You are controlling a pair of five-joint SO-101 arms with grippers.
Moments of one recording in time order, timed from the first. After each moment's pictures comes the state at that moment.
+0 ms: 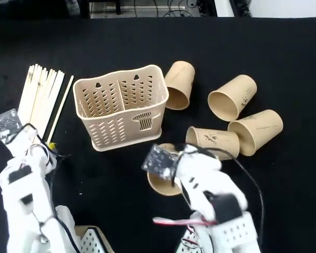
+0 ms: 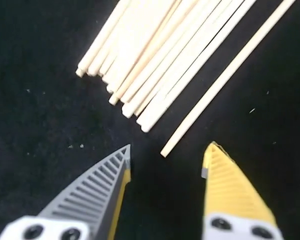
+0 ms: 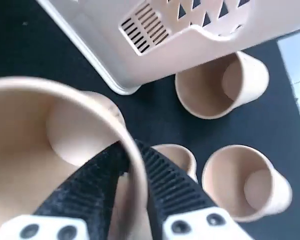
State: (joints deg) left arm -34.8 -46.9 77.8 30.5 -1.5; right arm -18.5 -96.0 82.1 63.9 50.2
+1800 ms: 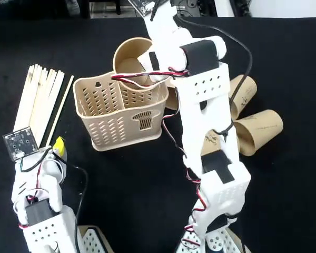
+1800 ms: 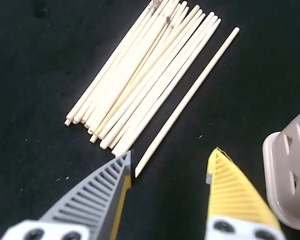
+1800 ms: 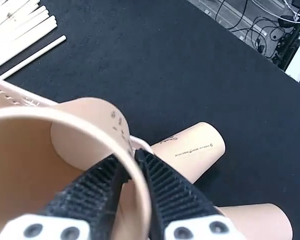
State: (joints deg) left arm -28.3 -103.5 96.4 50.1 -1.0; right arm -20.7 17.5 -55.9 99.2 17.7
